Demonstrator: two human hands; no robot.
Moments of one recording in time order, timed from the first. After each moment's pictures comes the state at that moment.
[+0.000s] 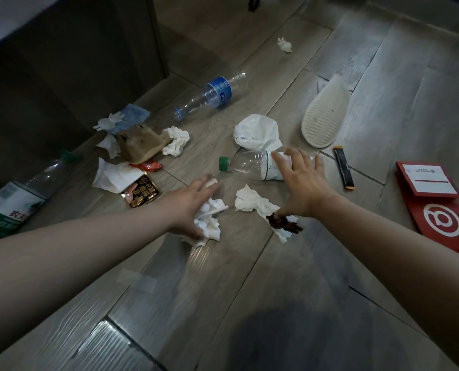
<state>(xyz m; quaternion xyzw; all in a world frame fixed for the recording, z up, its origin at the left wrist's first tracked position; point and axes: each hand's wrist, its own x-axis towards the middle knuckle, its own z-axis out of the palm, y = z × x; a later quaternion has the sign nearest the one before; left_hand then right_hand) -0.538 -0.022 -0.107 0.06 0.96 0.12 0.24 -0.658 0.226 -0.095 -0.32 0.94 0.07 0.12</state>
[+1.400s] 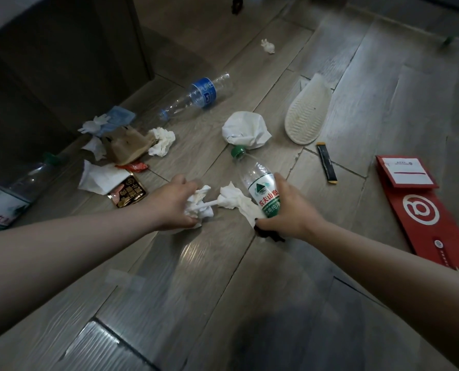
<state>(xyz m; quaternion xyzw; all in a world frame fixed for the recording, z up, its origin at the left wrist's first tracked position) -0.539 -0.010 -0.101 0.00 0.97 0.18 0.18 -0.605 0.251 -0.099 -0.13 0.94 -0.20 0.24</state>
